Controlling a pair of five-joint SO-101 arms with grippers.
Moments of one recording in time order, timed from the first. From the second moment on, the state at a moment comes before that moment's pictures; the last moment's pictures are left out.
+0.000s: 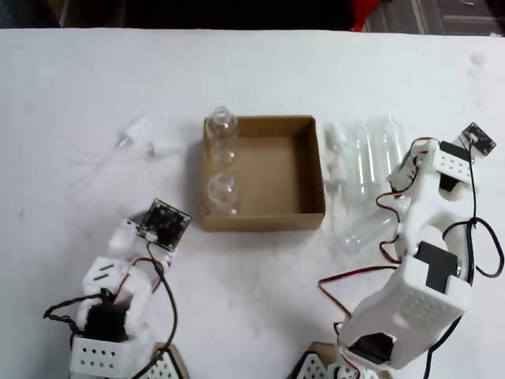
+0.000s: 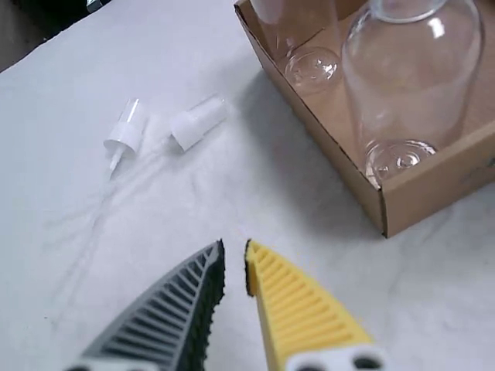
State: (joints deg) left arm -0.1 -103.9 97.1 52.8 -22.0; right arm 22.4 16.0 8.1 63.5 -23.1
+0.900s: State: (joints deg) left arm -0.1 -103.9 97.1 52.8 -22.0; right arm 24.1 15.4 8.1 63.5 -23.1
